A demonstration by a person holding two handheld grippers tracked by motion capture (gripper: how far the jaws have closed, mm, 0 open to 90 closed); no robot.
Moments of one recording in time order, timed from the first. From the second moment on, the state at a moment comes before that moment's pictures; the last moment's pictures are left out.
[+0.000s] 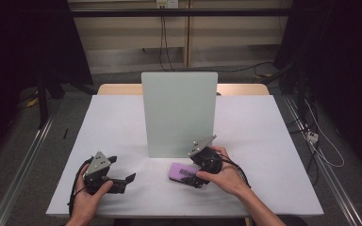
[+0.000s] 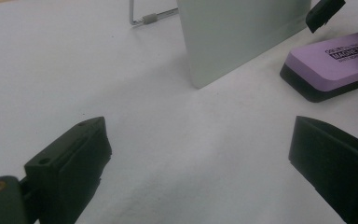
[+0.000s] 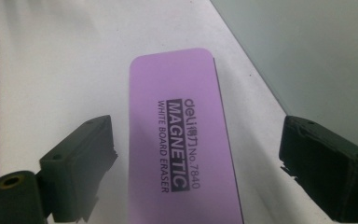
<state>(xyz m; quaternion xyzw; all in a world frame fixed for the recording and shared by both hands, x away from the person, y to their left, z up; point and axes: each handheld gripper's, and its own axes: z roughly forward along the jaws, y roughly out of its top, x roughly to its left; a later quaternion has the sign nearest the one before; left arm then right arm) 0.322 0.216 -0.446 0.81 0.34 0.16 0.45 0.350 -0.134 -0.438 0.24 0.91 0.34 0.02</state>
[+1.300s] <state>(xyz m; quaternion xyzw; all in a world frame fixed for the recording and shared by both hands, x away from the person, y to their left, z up) 0.324 0.220 -0.444 0.80 0.36 0.17 0.45 0.334 -0.185 -0.432 0.37 0.82 0.43 0.11</state>
